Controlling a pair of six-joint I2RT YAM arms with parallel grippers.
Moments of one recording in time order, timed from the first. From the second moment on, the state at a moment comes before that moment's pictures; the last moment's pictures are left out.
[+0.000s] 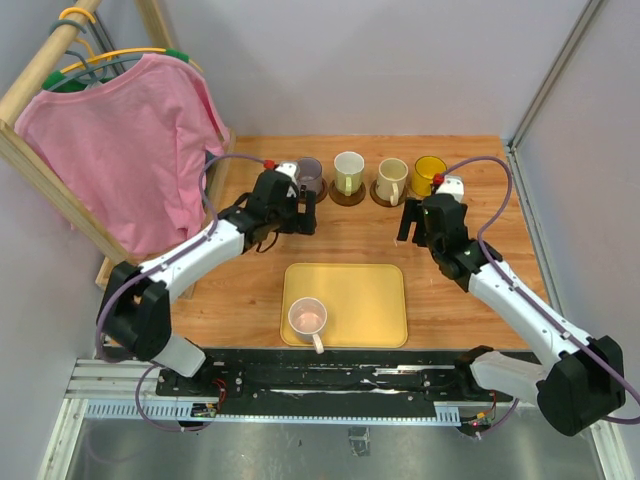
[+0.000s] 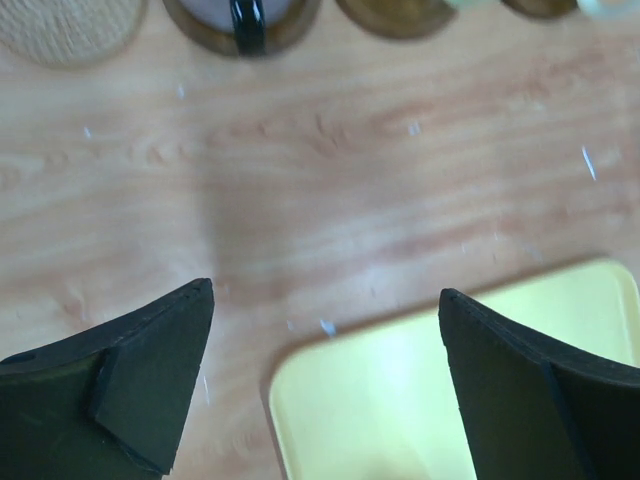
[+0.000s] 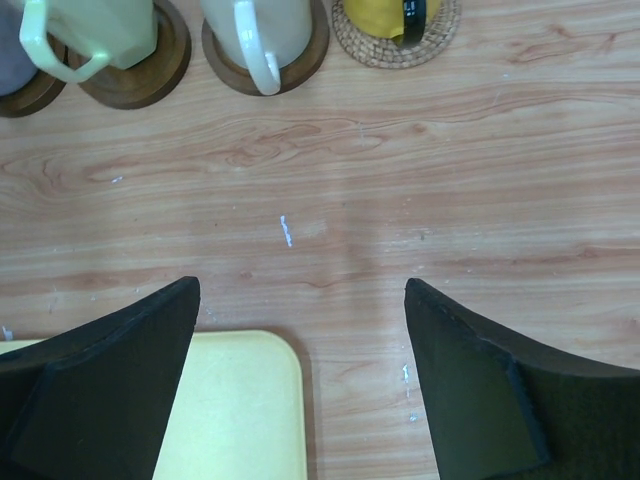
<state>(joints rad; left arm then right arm) -0.54 1.55 1.15 -0.27 -0.13 -0.33 0.47 1.12 0.84 -0.31 0.39 0.36</state>
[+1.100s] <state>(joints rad) -0.88 0.99 0.70 -0.58 -0.06 -0.66 0.44 0.97 0.71 -0.33 0.29 0.41</state>
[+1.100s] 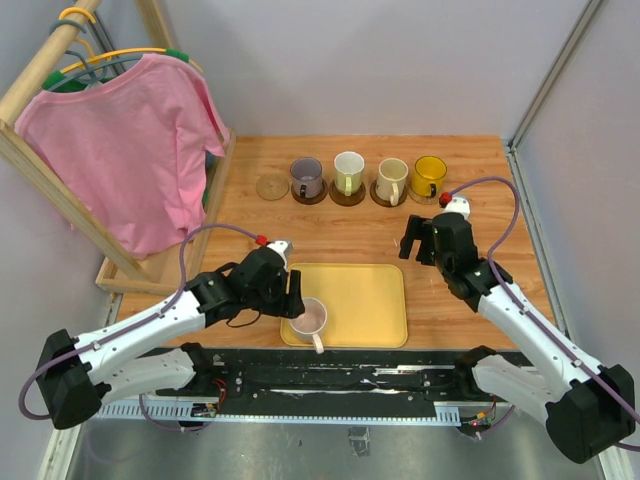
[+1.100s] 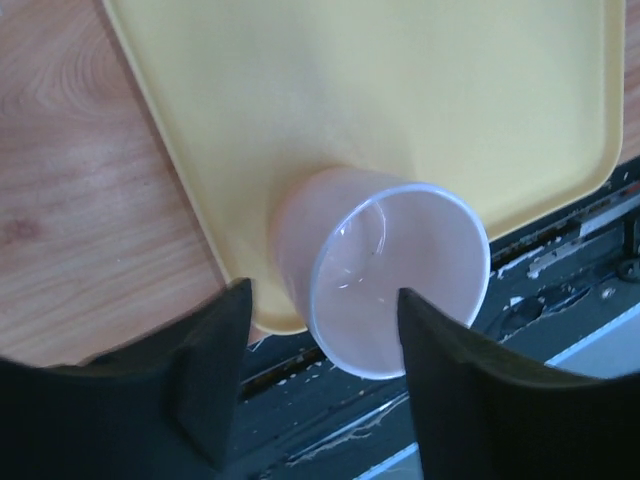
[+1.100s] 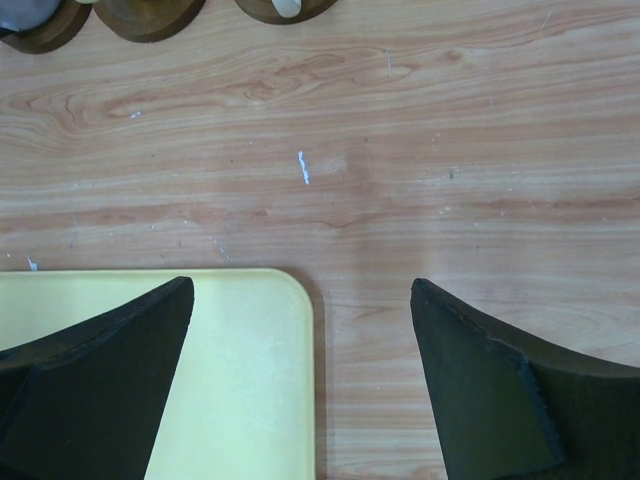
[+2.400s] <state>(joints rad) -0.88 1.30 0.85 -0.16 -0.30 -0.23 0.44 1.02 0.70 -0.34 0.25 0.44</state>
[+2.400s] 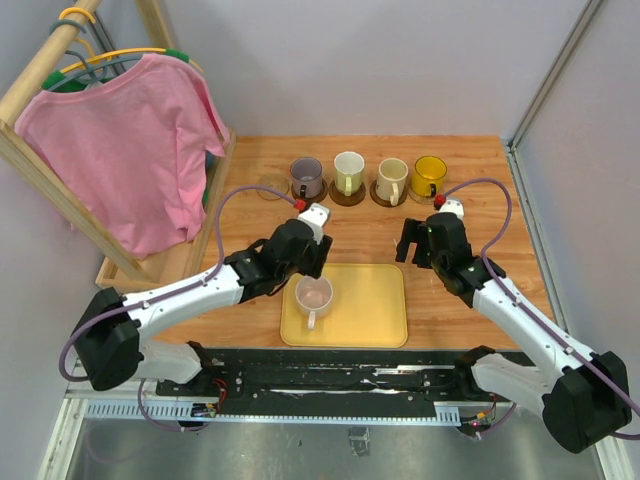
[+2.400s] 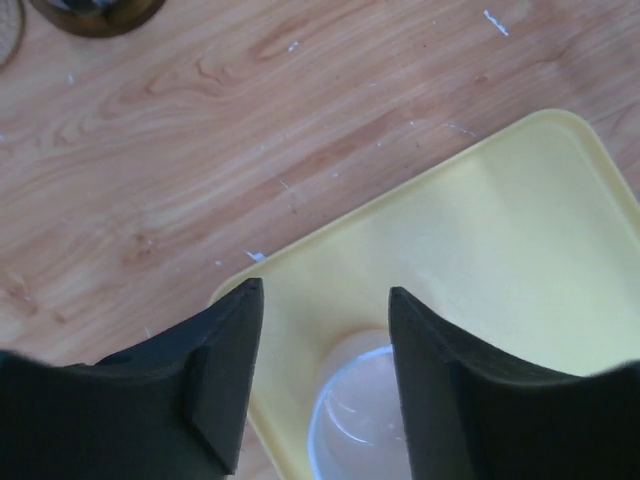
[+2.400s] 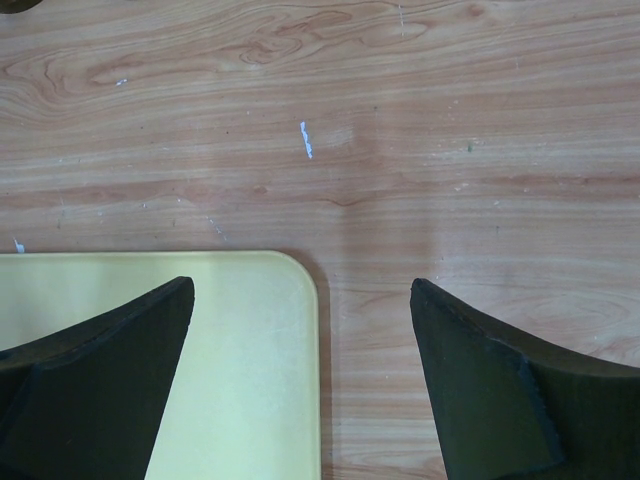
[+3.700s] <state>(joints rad) -0.99 1.18 0.71 -0.49 -0.04 -0.59 0.44 1.02 0.68 -0.34 0.20 0.47</state>
